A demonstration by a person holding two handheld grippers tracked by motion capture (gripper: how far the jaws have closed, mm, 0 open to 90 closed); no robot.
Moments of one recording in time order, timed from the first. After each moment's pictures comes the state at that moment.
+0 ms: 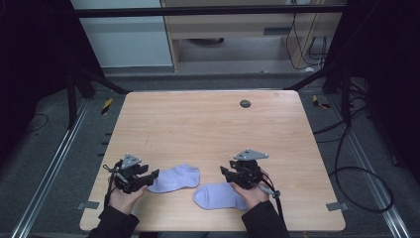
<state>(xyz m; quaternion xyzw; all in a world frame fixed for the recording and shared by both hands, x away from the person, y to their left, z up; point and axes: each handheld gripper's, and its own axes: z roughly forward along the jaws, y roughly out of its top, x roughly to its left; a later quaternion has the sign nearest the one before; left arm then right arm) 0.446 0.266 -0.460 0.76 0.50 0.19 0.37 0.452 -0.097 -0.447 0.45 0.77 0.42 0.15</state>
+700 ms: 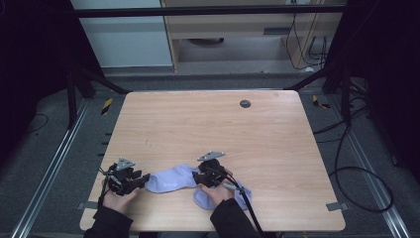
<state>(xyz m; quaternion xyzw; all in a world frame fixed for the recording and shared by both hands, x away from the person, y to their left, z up) 0.450 0.285 -0.482 0.78 0.51 0.17 0.32 0.478 -0.007 -0.492 0.43 0.81 0.38 0.11</state>
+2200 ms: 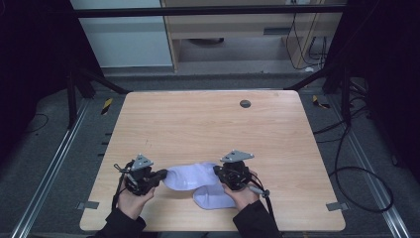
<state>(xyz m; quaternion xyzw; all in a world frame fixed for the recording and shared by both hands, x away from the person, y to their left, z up) 0.434 0.220 -0.440 0.79 0.45 0.15 0.39 0.445 -0.073 -0.440 0.41 0.80 0.41 0.14</state>
